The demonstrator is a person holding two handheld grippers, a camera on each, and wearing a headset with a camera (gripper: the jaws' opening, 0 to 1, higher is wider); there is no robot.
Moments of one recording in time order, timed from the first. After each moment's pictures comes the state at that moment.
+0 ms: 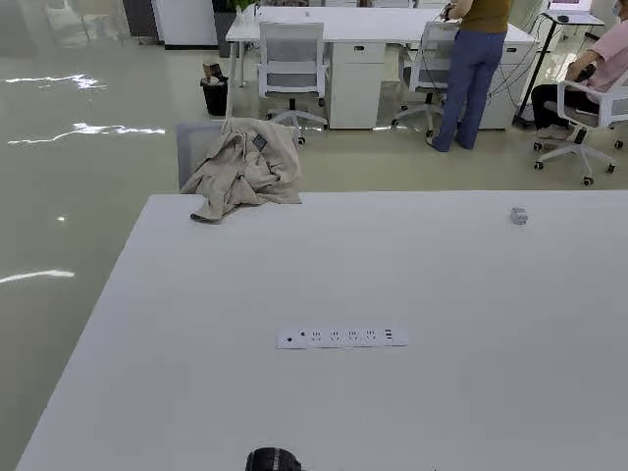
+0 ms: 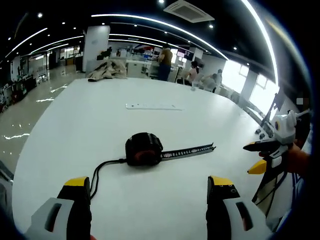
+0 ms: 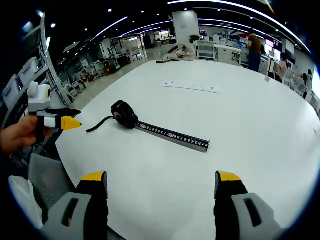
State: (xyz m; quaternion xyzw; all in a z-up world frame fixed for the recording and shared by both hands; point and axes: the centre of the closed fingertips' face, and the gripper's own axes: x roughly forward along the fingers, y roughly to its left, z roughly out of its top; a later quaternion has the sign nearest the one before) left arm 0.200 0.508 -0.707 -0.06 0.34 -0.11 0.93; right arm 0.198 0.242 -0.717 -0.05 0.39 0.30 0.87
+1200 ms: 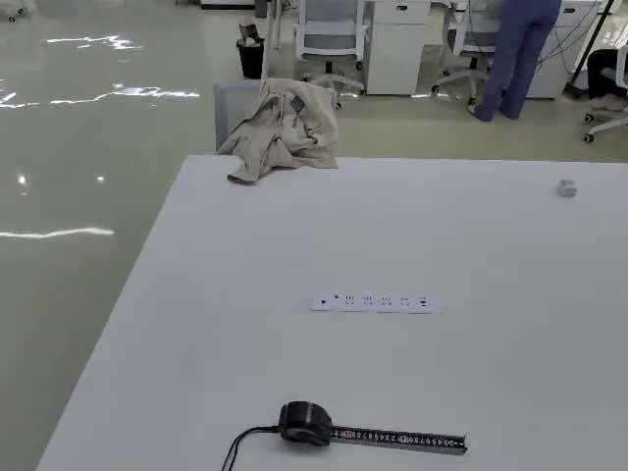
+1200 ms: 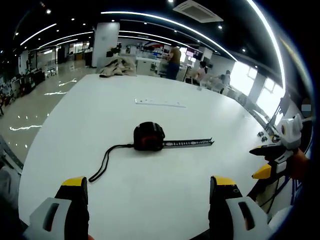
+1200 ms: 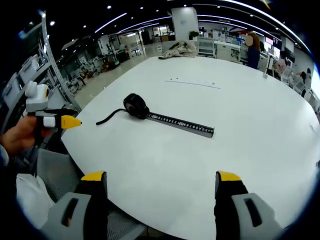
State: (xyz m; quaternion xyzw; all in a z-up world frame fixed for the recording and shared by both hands) left arm 0.147 0.521 -0.694 -0.07 0.35 -0.07 0.93; right arm 0.144 0.247 -0.699 -0.05 0.42 0.29 0.86
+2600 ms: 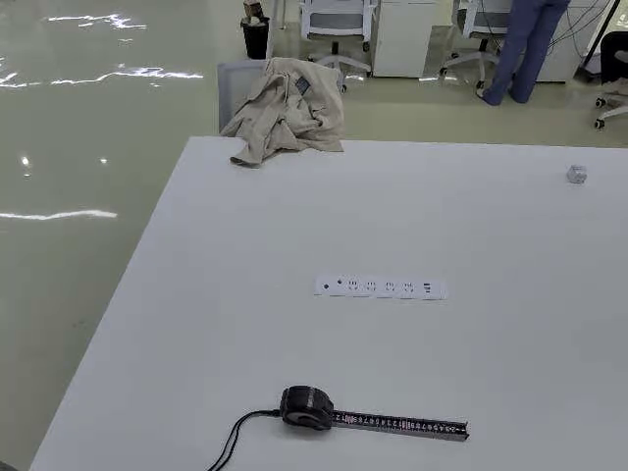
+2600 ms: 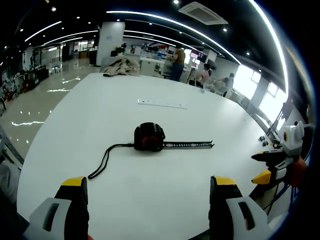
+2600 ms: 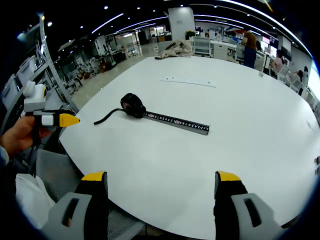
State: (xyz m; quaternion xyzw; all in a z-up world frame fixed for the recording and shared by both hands) left arm 0.144 0.518 -0.690 -0.09 0.35 -0.05 0.93; right arm 0.140 0.238 -0.696 -0.05 0.42 0.27 0.87
